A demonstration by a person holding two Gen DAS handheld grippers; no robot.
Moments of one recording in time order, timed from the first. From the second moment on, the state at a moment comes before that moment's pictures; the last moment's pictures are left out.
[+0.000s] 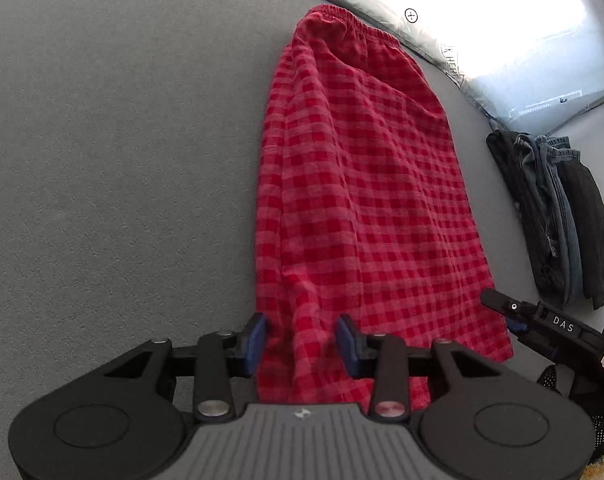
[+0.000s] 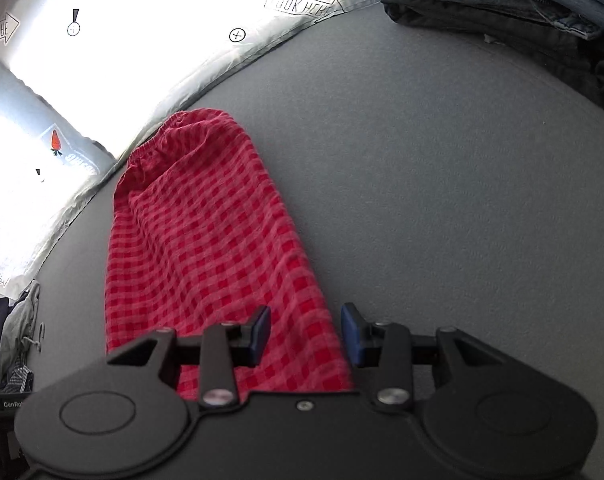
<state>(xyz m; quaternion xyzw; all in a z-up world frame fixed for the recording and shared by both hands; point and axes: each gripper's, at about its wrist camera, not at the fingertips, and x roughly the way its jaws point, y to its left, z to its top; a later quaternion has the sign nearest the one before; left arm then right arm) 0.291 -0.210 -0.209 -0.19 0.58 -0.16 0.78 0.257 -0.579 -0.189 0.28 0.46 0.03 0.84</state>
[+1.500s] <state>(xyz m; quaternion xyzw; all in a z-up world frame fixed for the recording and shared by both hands) 0.199 -0.164 -0.185 -0.22 0.54 -0.08 0.81 0.125 -0.587 -0.206 0.47 0.41 -0.02 0.79</state>
